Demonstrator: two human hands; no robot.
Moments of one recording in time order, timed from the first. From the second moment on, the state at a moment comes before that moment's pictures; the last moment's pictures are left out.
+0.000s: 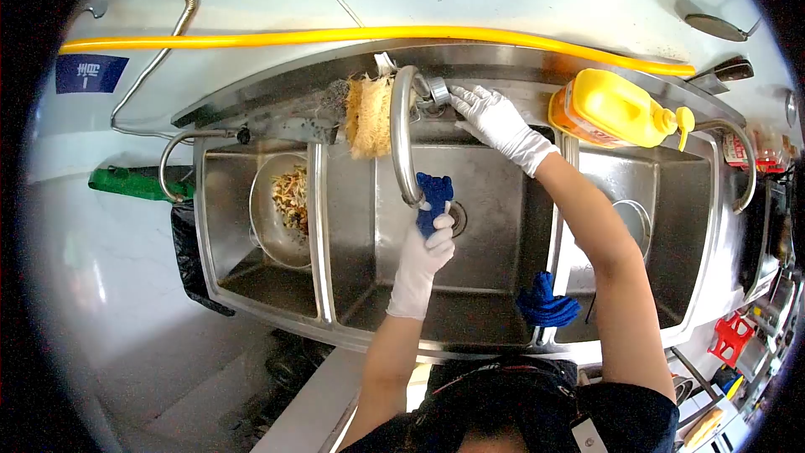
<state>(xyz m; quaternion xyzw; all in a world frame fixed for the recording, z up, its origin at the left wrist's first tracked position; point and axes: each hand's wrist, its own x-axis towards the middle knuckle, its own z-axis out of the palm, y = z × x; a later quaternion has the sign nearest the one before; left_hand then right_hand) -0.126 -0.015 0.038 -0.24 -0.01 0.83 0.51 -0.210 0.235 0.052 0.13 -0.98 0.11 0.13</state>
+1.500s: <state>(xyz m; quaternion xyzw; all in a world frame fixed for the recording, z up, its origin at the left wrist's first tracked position) -0.023 0.057 0.062 0.23 0.91 0.32 0.16 -0.046 0.161 0.106 -0.38 -0.44 0.82 0.00</state>
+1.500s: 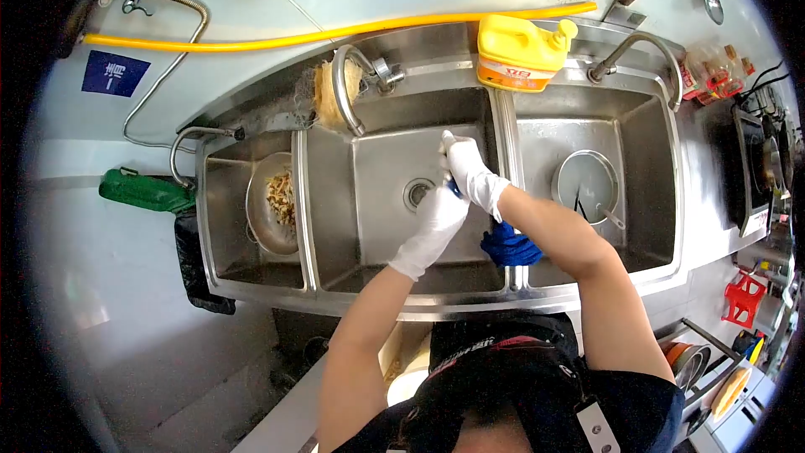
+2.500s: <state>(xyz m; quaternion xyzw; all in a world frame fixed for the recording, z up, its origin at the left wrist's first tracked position) 0.069 0.054 0.118 -0.16 0.66 0.62 0.40 0.168 0.220 0.138 -0.29 -0.63 0.73 -0.02</state>
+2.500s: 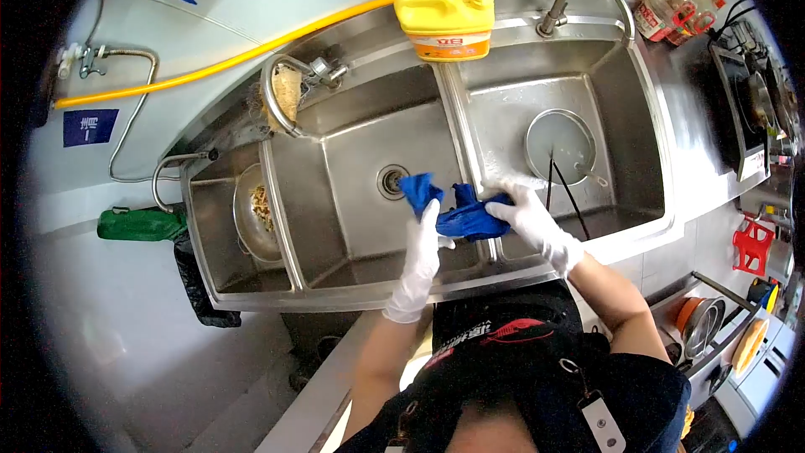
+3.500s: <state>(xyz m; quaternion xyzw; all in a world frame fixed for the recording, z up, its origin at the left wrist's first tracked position) 0.135 0.007 0.108 -0.26 0.32 0.82 0.41 0.204 0.164 0.193 0.23 -0.77 0.59 0.04</state>
